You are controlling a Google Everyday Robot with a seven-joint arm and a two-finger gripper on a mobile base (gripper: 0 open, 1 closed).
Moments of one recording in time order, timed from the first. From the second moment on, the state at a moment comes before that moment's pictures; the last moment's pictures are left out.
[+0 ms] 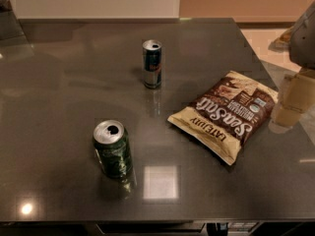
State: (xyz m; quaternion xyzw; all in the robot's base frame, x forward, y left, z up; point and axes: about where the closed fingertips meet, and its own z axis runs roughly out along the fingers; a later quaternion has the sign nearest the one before) arm 0.438 -0.217 0.976 -0.60 0.78 -0.03 0.16
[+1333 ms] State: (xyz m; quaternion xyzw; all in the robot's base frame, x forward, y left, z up) arm 0.528 -0.159 0.972 -0.60 0.78 -0.01 0.18
